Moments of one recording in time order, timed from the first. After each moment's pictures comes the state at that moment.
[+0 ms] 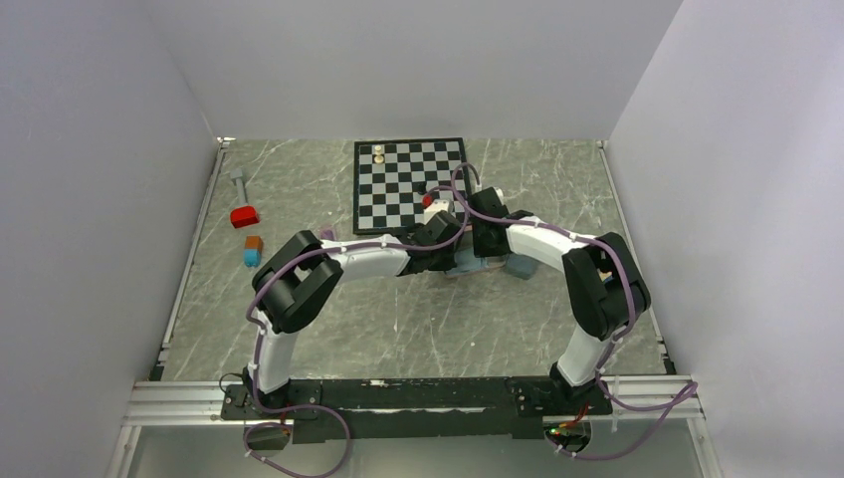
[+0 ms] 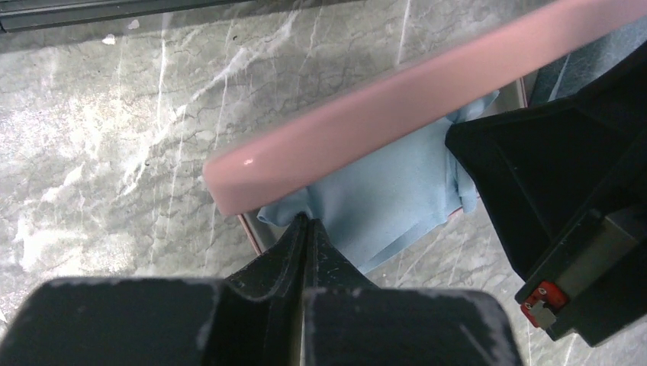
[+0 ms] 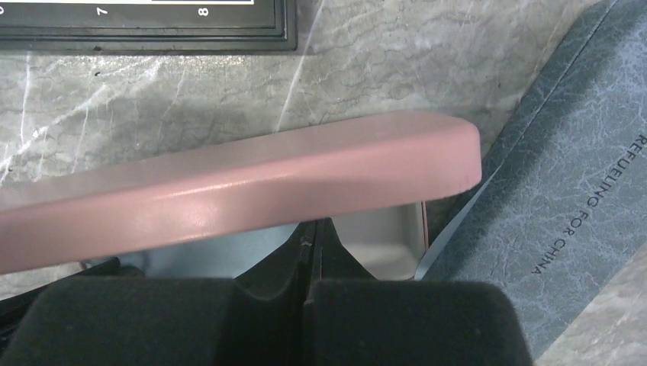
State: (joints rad) left arm -0.89 1.99 1.32 -0.15 -0.22 -0.78; right arm 0.46 1.73 1.03 -0.36 0.23 0.34
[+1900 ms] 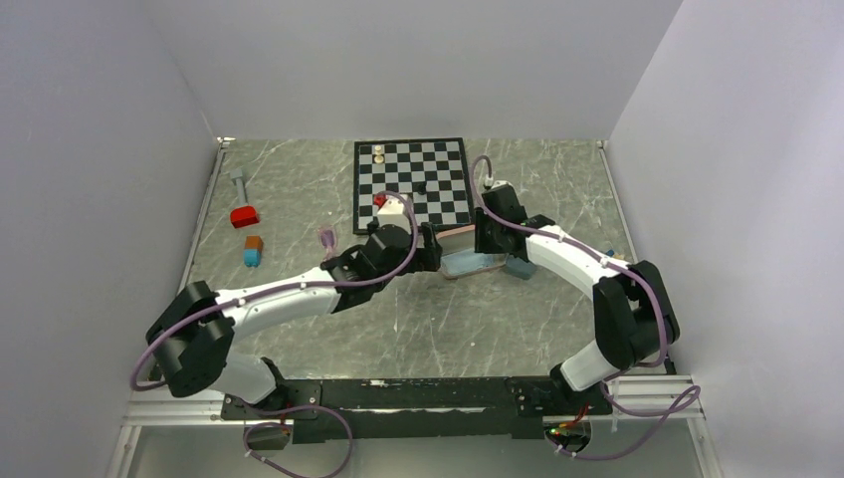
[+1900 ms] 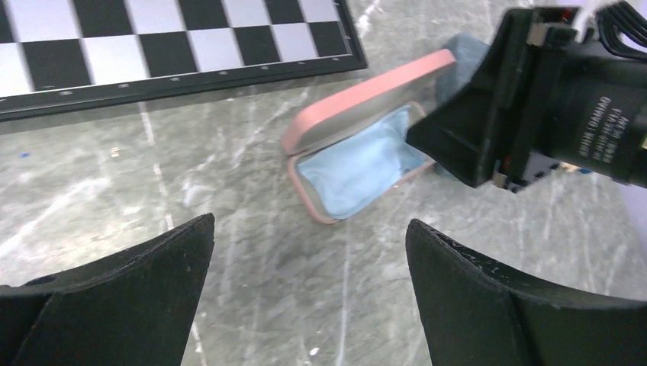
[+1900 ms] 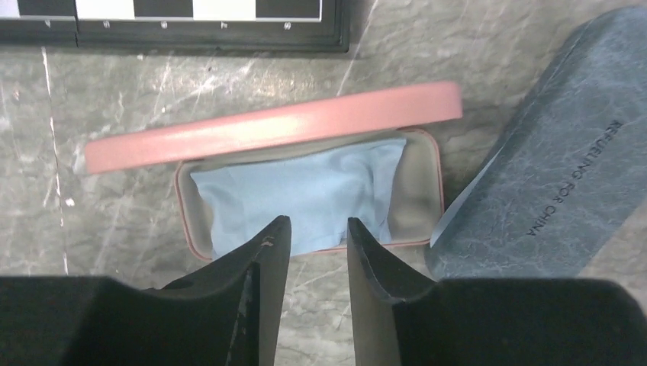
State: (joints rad) left arm -0.92 1.44 0.89 0.09 -0.36 -0.66; right arm 0.44 1.53 0.98 -0.33 0.14 0.36
